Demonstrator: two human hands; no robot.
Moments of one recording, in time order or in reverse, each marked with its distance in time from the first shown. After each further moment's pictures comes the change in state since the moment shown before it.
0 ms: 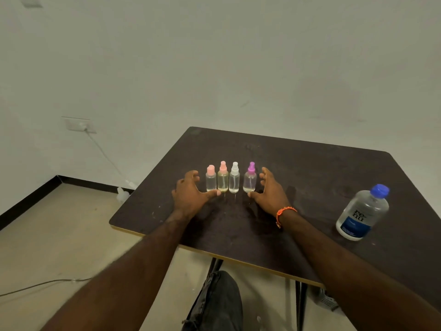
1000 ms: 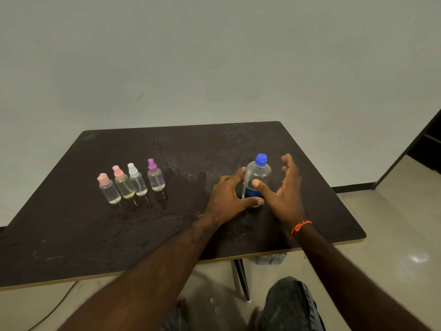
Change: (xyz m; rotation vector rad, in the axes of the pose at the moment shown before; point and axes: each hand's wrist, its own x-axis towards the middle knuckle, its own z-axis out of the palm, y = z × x) left_hand -0.113 0.204 0.195 -0.219 -0.589 0.564; right_hand -0.150 0.093 -0.178 0.169 0.538 0.117
